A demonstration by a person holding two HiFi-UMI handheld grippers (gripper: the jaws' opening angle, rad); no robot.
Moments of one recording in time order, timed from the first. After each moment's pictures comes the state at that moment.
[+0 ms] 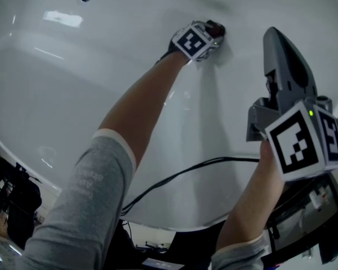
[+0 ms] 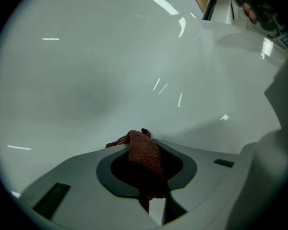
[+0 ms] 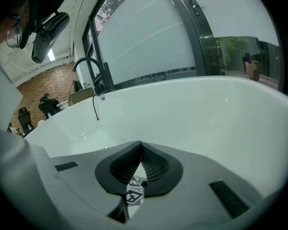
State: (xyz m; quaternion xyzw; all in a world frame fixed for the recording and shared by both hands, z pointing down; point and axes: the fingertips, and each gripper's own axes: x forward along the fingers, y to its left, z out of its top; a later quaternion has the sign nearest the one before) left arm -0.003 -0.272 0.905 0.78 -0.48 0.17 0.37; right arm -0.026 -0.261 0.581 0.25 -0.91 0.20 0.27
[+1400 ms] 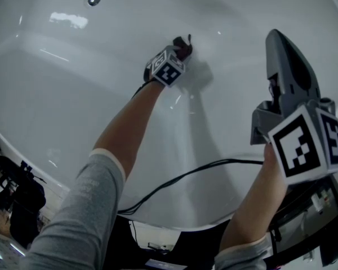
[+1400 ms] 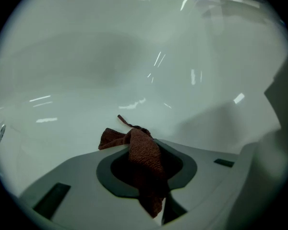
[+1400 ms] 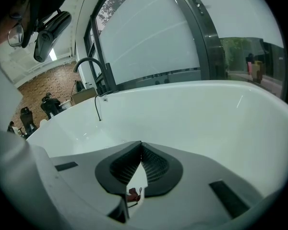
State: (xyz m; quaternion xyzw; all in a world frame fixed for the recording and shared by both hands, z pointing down) left arm -0.053 -0.133 0.967 0.69 -0.51 0.31 0.40; right arm -0.043 -0.261 0.572 0.24 -0.91 0.19 0.27
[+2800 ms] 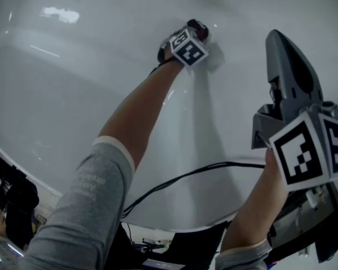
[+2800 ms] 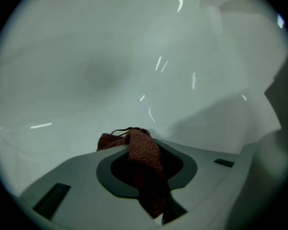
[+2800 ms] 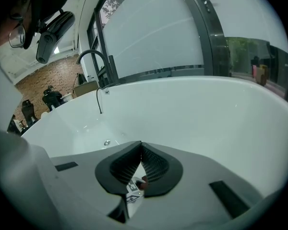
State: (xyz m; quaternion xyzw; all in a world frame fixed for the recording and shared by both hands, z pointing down) left arm -0.015 -0.227 0.938 0.71 -0.52 0.31 0.37; right arm -0.015 -0.255 0.557 0.22 -0.91 0.18 0.29
